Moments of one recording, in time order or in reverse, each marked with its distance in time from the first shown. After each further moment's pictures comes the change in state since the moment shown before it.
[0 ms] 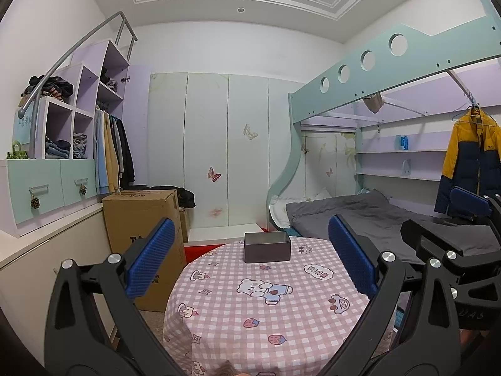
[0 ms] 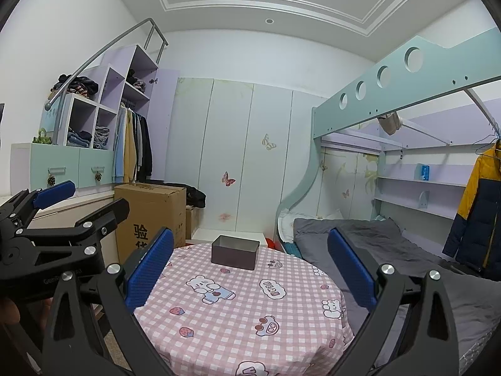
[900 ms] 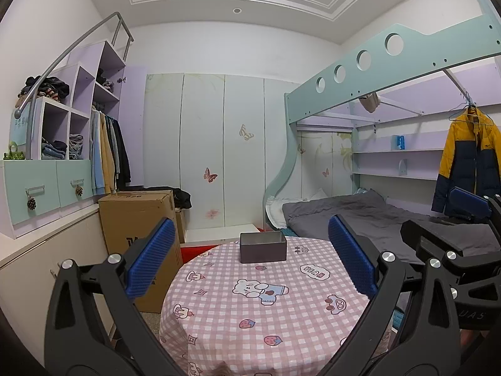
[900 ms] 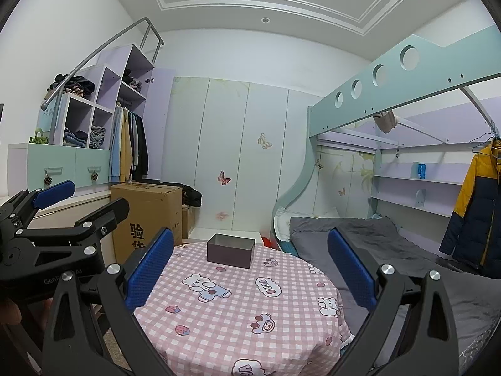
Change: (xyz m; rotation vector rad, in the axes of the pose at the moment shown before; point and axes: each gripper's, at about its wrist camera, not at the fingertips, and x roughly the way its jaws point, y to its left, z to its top) left arm 0.000 -0.003 -0.002 0.002 -0.005 -0.017; right arm -0.001 -0.001 -0.003 0.007 0.005 -0.019
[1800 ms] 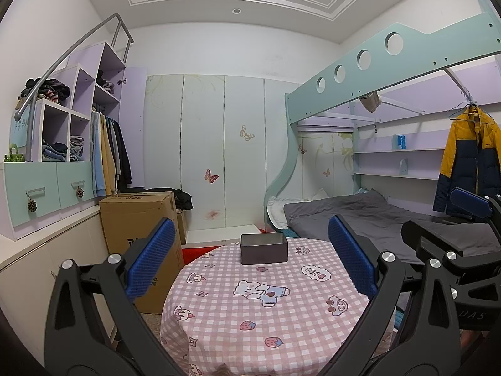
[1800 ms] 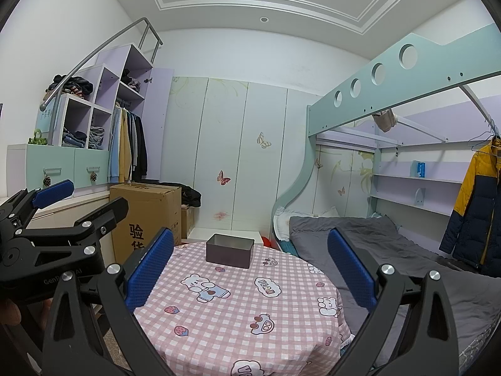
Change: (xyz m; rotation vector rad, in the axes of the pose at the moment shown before) left arm 0.001 0.000 -0.002 0.004 -0.002 0.004; right arm 0.000 0.000 0.000 0.002 0.002 -0.003
